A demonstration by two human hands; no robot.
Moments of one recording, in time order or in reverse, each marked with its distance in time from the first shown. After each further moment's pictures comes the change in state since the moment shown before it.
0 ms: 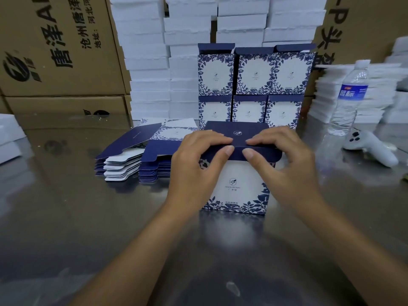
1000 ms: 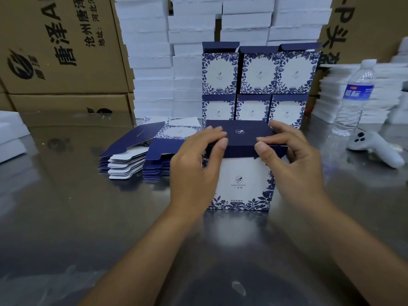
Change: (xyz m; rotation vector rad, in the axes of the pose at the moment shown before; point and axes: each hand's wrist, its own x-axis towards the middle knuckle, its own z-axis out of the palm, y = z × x) left_hand -0.005 -0.010 0.003 0.025 0.185 0.049; right_hand -0.003 0.004 0.007 0.307 0.049 0.382
